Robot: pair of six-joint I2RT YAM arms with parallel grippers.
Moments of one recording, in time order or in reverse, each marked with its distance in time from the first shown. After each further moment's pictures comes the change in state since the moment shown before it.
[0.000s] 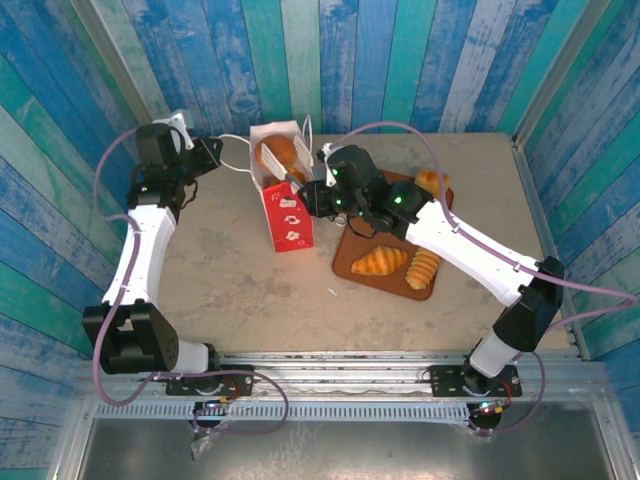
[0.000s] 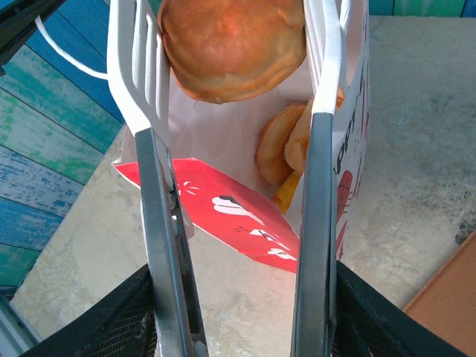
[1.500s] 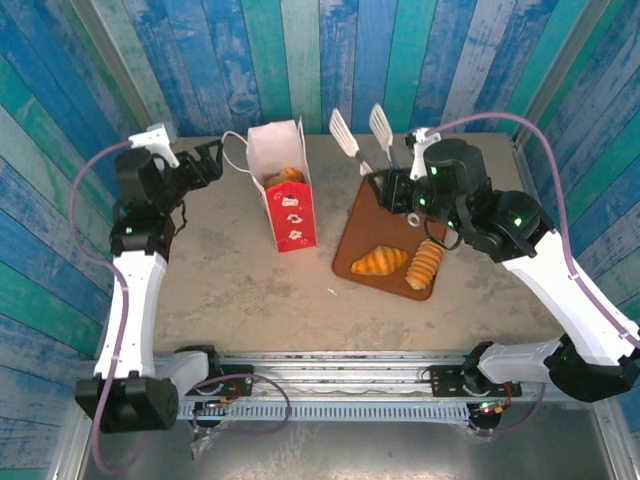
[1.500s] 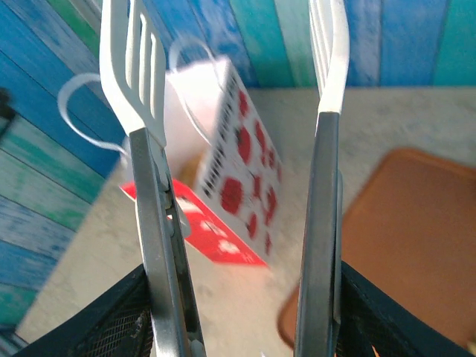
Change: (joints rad) left arm 0.000 -0.332 -0.150 -0.009 -0.098 0.080; right arm -0.078 -0.388 0.014 -0.337 0.117 0.020
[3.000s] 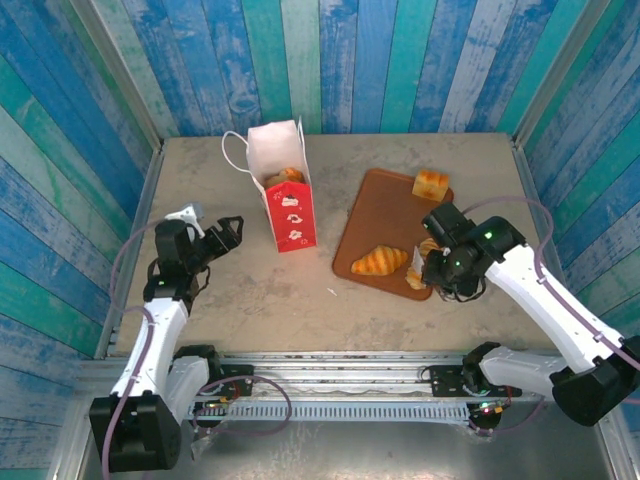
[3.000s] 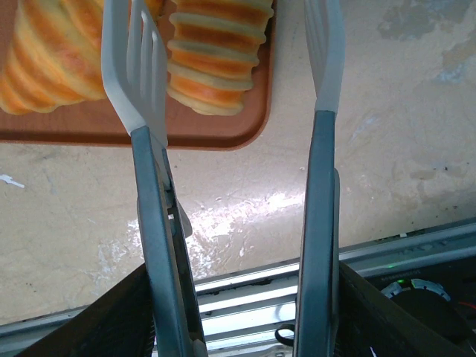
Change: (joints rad) left arm -0.012 -0.191 -0.615 0.155 0.055 -0.170; right arm -0.232 -0.101 -0.513 -0.456 -0.123 0.360
